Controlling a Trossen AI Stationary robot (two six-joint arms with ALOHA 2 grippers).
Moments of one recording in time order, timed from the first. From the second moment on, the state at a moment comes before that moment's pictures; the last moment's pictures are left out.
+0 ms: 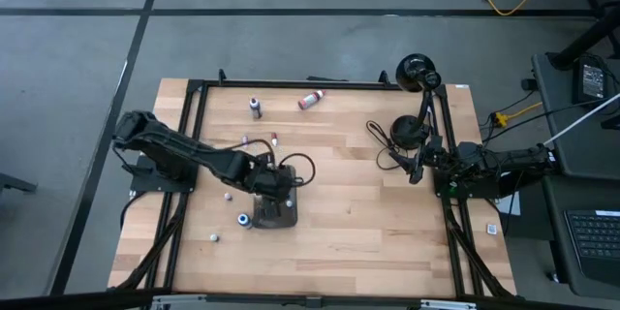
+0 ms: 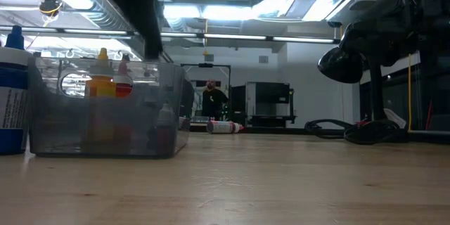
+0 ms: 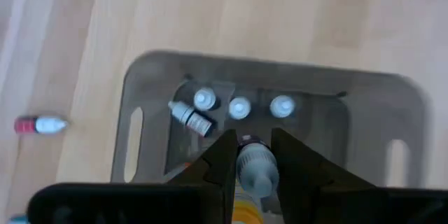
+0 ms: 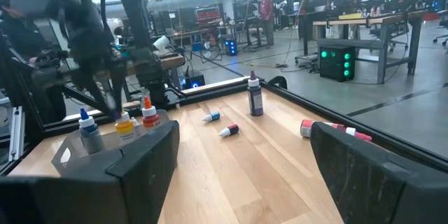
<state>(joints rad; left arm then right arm) -0.28 1.57 1.22 -0.83 -0.24 -0.45 0.14 0.01 0.01 0.08 0.45 0.12</state>
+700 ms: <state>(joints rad) -0.37 1.65 1.10 -0.65 -0.22 -0.57 0.14 0.01 0.01 0.08 0.45 0.12</state>
